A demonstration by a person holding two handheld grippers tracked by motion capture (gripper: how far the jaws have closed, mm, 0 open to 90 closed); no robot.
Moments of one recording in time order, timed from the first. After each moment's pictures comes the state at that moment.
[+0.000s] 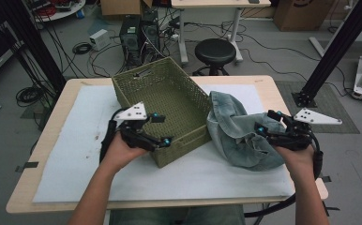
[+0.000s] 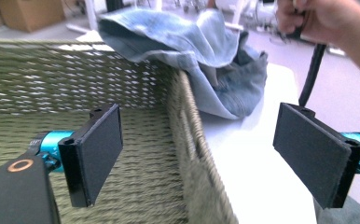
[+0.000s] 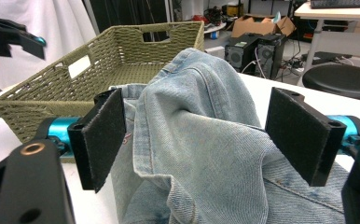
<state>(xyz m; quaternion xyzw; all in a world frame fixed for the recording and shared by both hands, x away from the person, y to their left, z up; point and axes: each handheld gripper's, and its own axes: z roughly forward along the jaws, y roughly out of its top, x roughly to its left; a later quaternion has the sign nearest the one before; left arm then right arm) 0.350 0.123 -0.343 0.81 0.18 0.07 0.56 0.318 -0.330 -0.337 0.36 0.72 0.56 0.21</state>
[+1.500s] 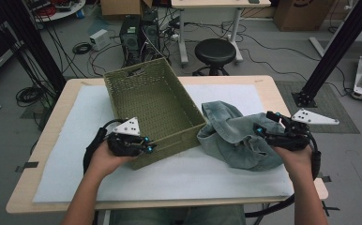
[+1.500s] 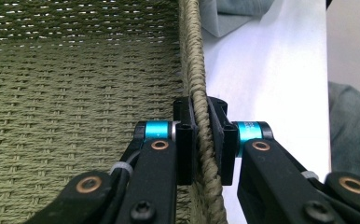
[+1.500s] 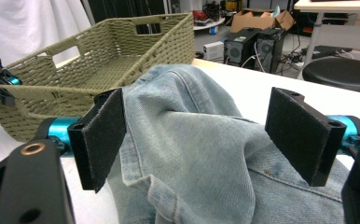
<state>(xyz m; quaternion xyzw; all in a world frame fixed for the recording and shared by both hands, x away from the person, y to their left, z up) 0.331 0.173 -0.362 0.88 0.17 0.08 0.43 0.321 -0.329 -0.342 0.37 0.72 0.55 0.20</state>
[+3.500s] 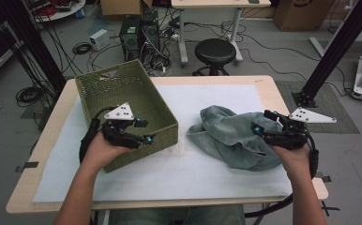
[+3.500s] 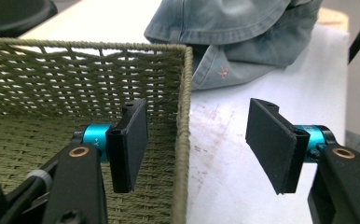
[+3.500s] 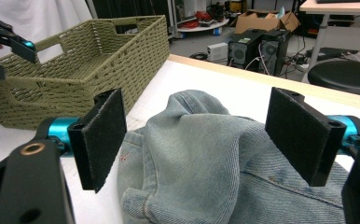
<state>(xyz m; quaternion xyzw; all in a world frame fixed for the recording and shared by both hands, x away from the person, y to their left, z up) 0.346 0.170 -0.333 0.85 0.24 0.11 0.45 0.323 -0.323 -0.339 0.37 0.72 0.55 0.20</state>
